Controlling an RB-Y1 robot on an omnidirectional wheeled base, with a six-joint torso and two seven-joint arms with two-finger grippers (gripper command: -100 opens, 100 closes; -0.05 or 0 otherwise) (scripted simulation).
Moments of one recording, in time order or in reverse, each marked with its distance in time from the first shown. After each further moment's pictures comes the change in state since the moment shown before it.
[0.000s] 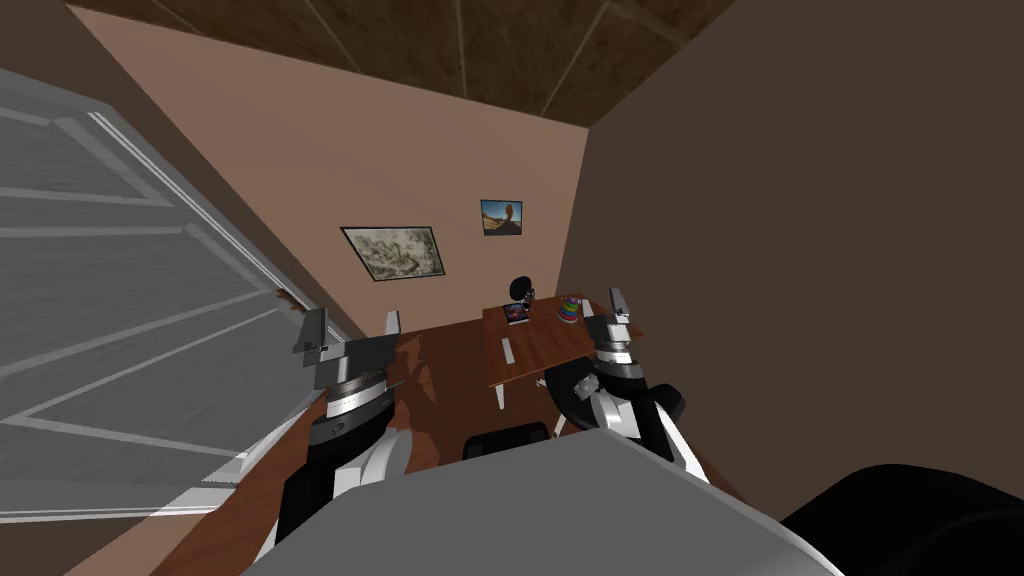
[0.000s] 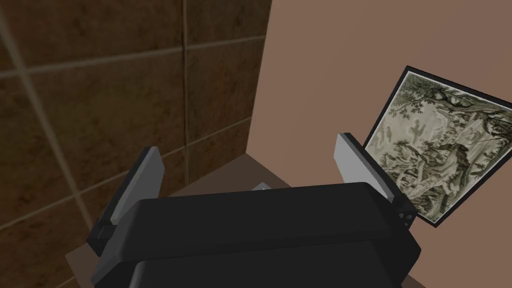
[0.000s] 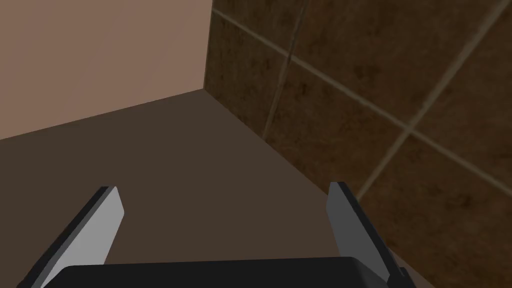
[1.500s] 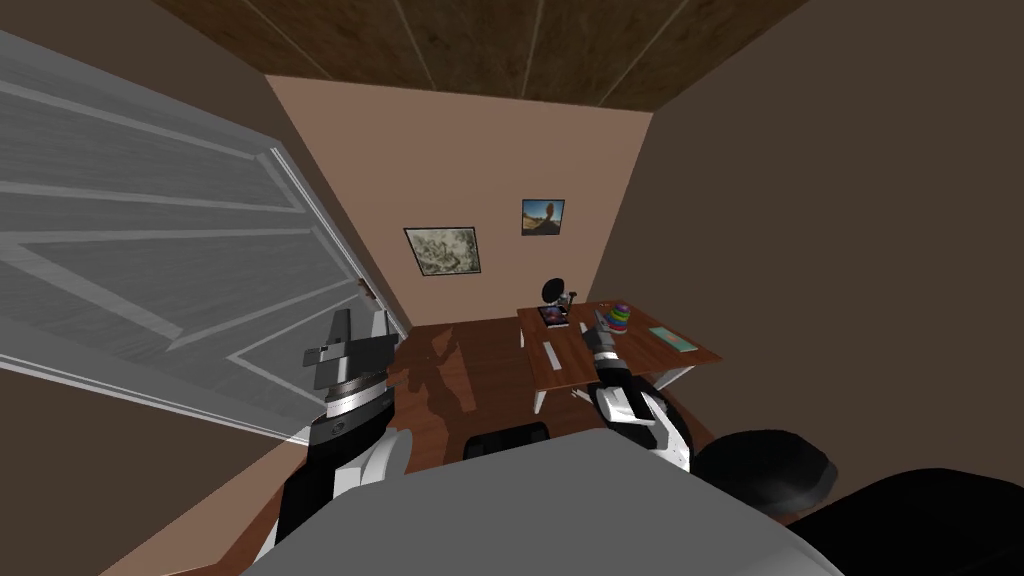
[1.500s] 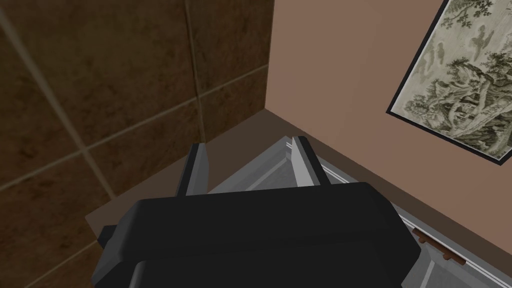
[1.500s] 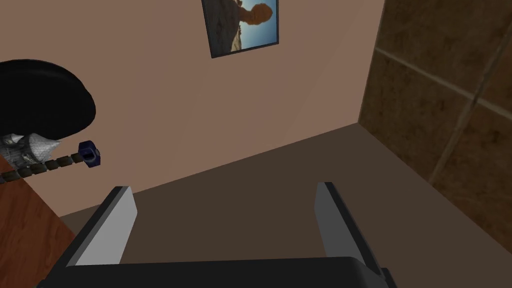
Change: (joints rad) left arm 0.000 0.000 0.000 0.000 0.000 0.000 0.000; right arm -0.145 -0.159 -0.111 0.434 -0.138 0.156 -0.147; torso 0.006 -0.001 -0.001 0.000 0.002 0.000
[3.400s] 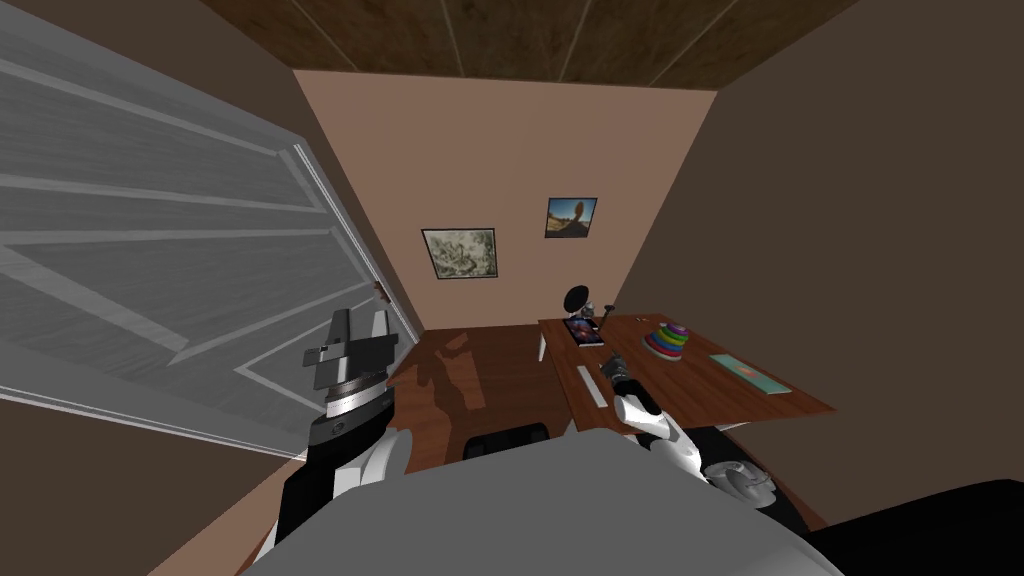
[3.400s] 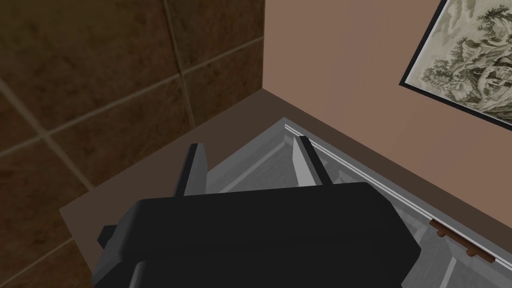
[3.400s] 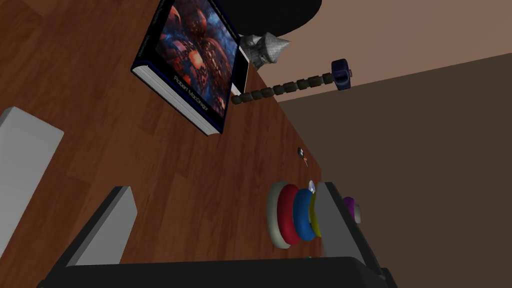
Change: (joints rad) left arm 0.000 0.000 0.000 0.000 0.000 0.000 0.000; right arm -0.156 -0.110 -0.158 0.588 -0.194 0.338 -0.159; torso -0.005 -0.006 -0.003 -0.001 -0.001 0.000
